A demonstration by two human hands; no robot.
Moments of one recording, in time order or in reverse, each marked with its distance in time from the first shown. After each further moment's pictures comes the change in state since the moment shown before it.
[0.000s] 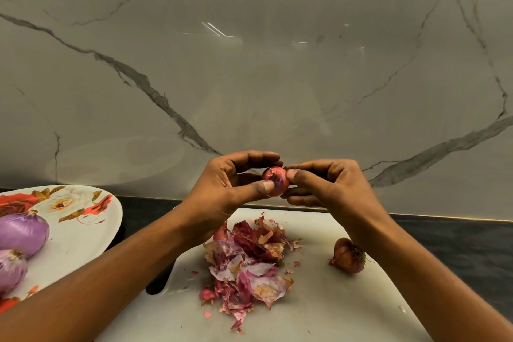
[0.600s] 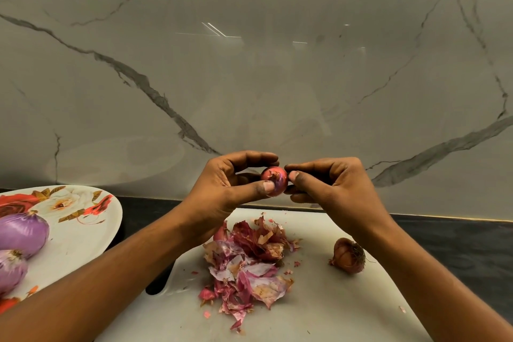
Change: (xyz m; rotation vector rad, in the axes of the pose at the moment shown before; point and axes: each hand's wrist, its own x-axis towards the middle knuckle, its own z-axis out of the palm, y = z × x) left_hand 0.001 -0.002 -0.001 0.005 0.024 -0.006; right_hand 0.002 0.007 -0.003 -0.166 0.047 -0.127
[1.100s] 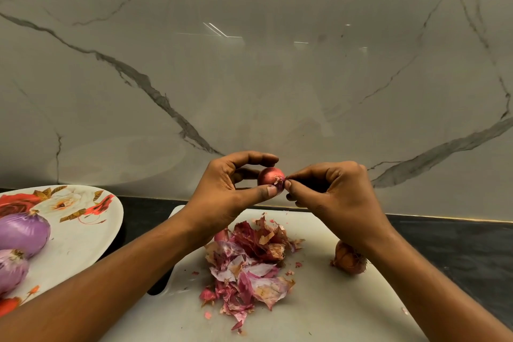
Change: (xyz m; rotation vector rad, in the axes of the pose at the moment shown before) left_hand -0.001 -0.001 0.003 0.251 0.094 0.060; right_hand -0.005 0.002 0.004 -0.284 0.042 -0.169
